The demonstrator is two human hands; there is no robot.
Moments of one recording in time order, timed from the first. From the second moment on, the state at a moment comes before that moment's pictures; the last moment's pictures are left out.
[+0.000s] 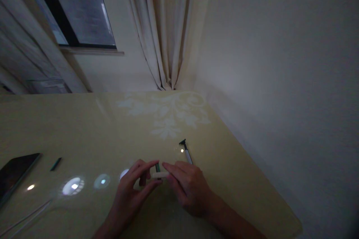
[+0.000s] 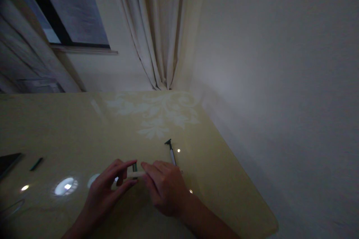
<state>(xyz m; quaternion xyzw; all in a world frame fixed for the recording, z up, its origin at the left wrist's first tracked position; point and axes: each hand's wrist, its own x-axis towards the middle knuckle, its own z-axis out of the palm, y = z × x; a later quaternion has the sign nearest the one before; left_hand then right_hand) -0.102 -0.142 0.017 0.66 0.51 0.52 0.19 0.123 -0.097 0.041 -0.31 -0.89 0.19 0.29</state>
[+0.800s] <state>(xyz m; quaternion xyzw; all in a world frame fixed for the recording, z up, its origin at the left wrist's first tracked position) -0.105 -0.142 0.015 0.67 0.52 0.51 0.18 0.122 -0.096 0.041 -0.33 -0.87 0.19 0.30</state>
